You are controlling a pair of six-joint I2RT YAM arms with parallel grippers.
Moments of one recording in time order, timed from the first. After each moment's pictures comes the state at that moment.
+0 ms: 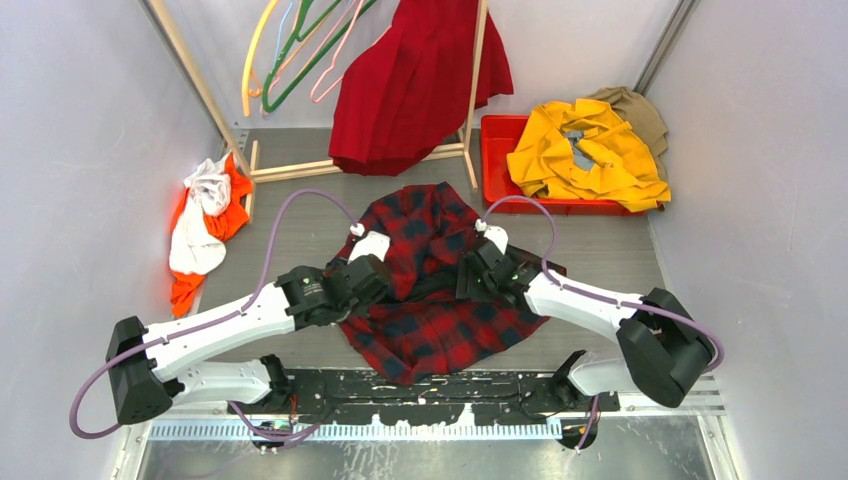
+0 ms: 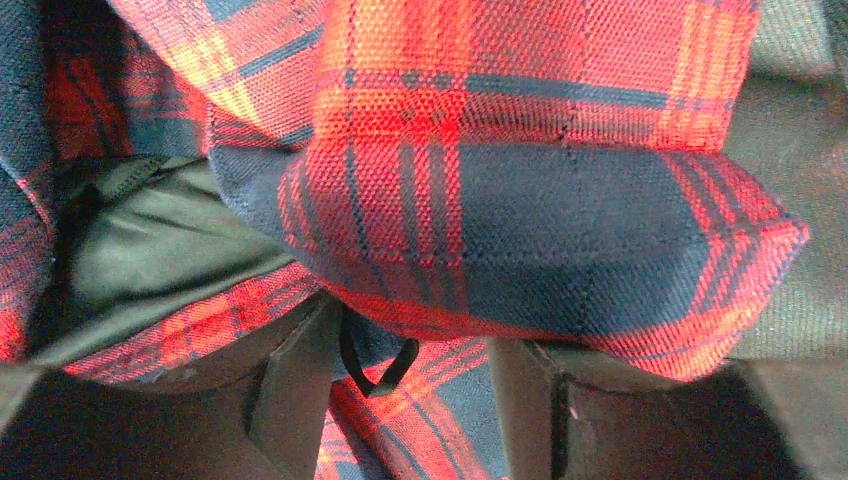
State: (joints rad) left arm -1.05 1.13 0.93 -0.84 -0.49 -0.53; right arm 0.73 1.33 0.66 -0.28 0.22 0.71
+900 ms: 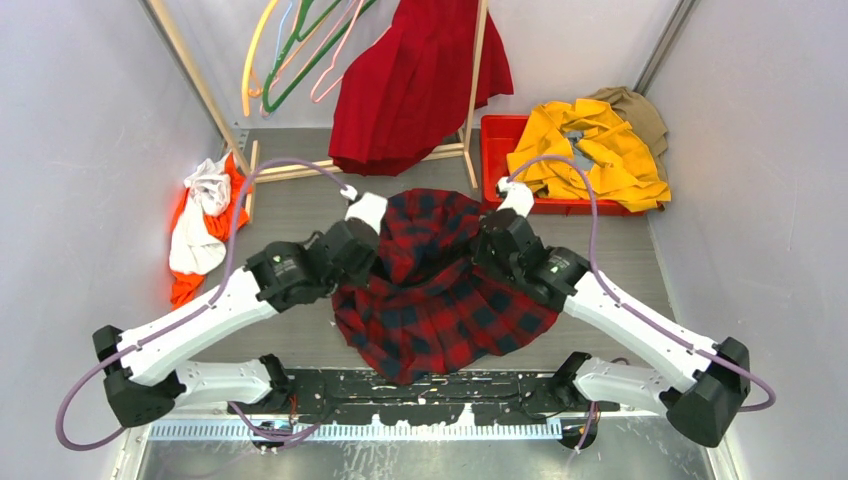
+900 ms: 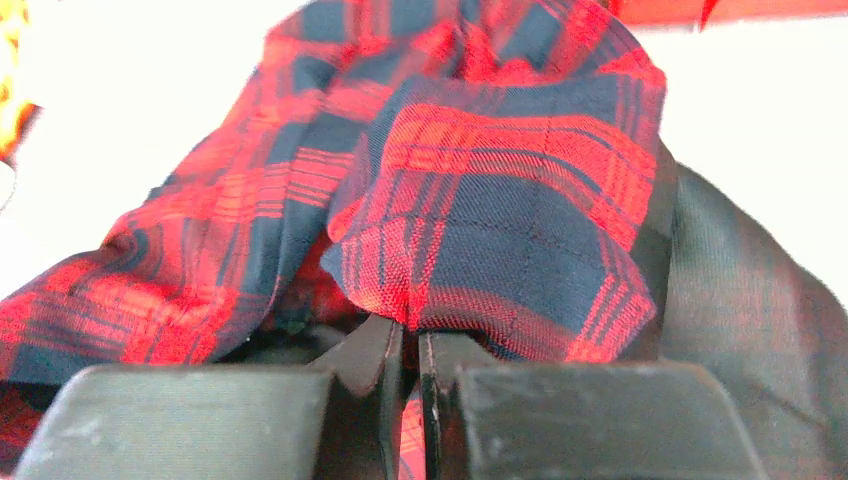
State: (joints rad) left arm -1.01 1.12 1.16 -0.90 -0.47 -0.43; right arm 0.78 1.07 0.89 -0.46 0.40 0.69
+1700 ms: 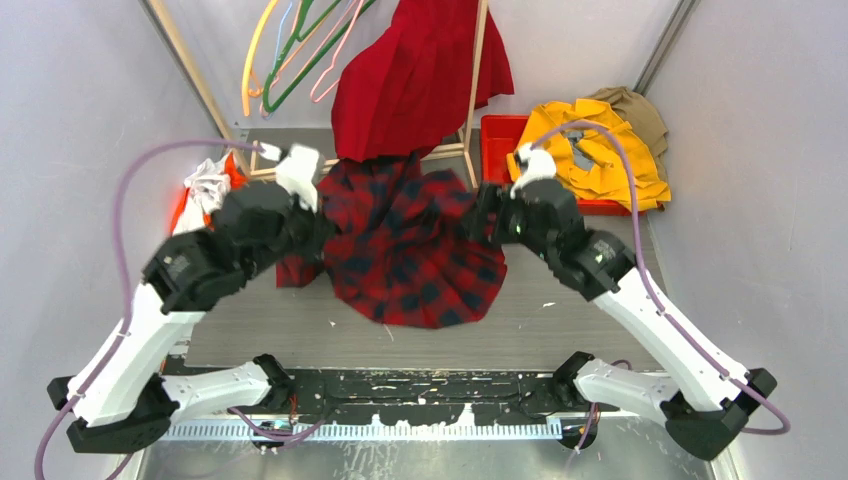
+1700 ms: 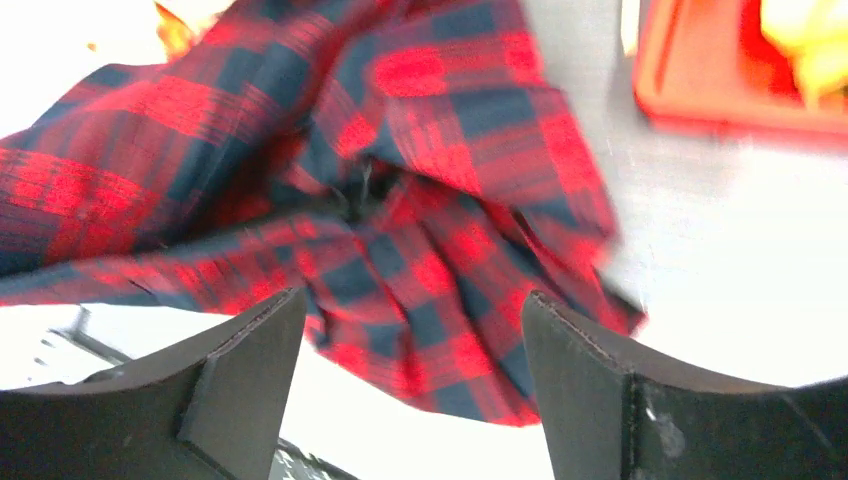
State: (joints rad) left arm -0.83 1.09 1.69 -1.07 -0.33 -0.24; right arm 0.67 1.07 1.30 -0.63 0.19 0.52
